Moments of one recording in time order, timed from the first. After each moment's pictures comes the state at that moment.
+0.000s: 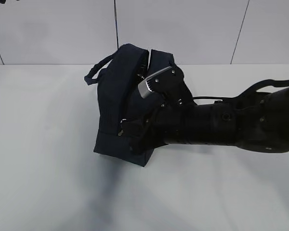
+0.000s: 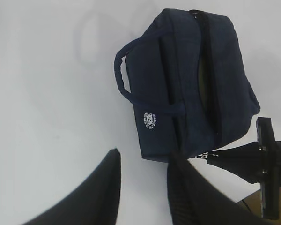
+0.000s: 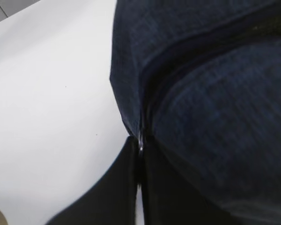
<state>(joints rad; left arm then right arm) -0.19 1.57 -1.76 -0.35 1.26 0.11 0.54 1.81 -0.87 -0.84 -0.49 0.74</state>
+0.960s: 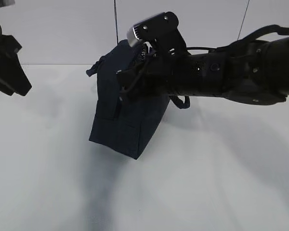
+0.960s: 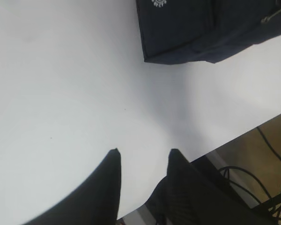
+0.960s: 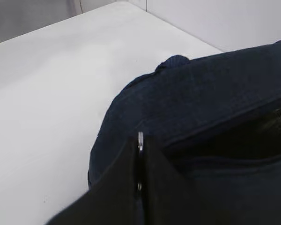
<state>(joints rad) -0.19 1.57 -1.38 -0.35 1.23 0.23 0.54 1.77 -1.10 -0.90 -0.30 0.74</state>
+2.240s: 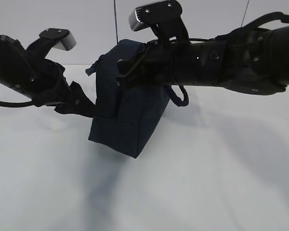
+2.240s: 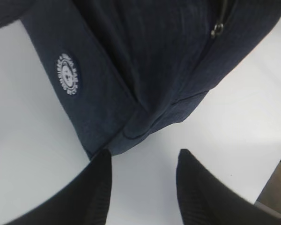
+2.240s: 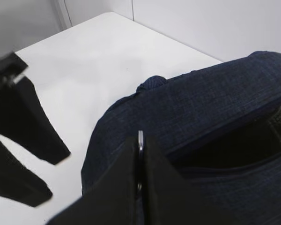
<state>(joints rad) -0.31 1.69 -1.11 -0.78 0.70 0.90 0.54 1.76 -1.14 -0.91 -0.26 0.84</state>
